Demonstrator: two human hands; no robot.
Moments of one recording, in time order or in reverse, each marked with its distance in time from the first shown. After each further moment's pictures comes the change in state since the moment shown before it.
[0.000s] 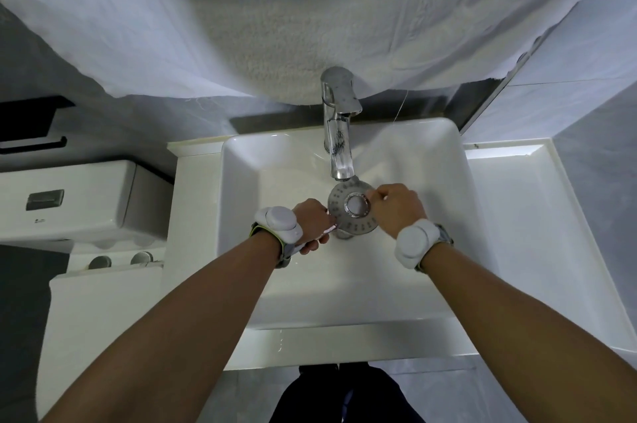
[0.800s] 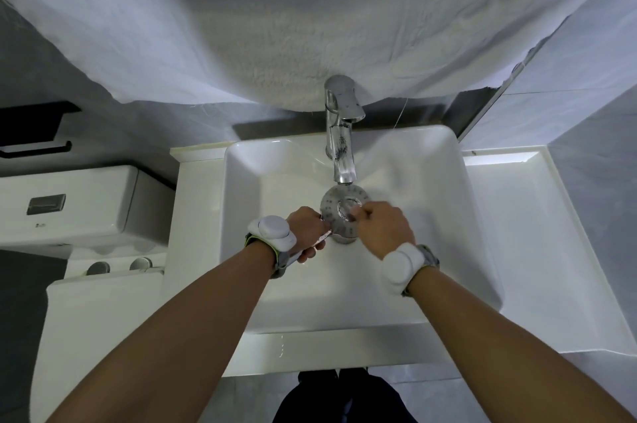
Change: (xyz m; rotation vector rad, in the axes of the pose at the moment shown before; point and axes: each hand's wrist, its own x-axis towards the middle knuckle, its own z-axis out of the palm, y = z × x) left_hand -0.007 -0.011 -0.003 -0.112 0.029 -0.005; right_hand -0.025 -0.010 0.025 -0.074 0.013 -0.022
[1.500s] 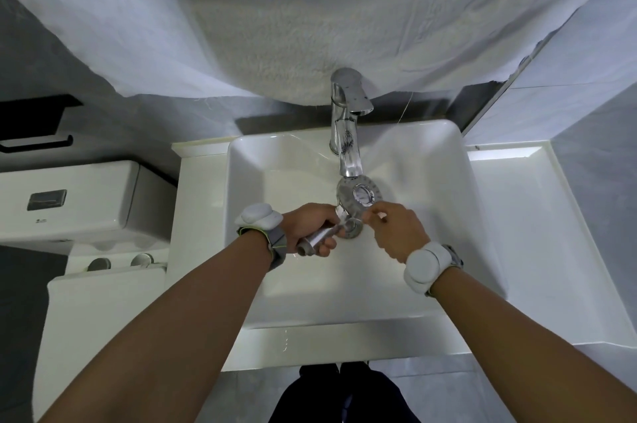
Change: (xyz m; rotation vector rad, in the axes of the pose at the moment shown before) left_hand -0.010 0.010 -0.008 -0.358 -0.376 -0.086; right_hand 0.000 0.027 -0.007 0.108 -0.125 -0.072
